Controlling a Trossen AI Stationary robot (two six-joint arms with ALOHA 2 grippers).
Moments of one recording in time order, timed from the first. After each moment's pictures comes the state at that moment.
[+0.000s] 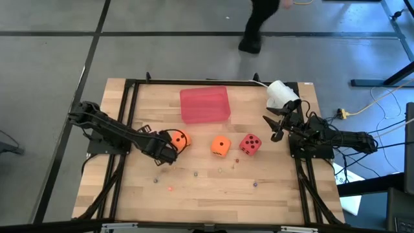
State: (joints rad) left arm -0.29 1.47 1.02 -1.28 -0.27 -0.95; right arm -0.04 0.01 0.02 0.18 0.34 -0.12
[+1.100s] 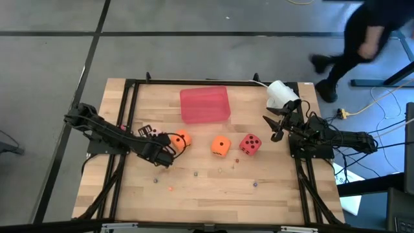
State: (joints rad) left arm -0.29 1.46 0.91 -1.21 -0.35 -0.86; right arm -0.04 0.01 0.02 0.18 0.34 -0.11
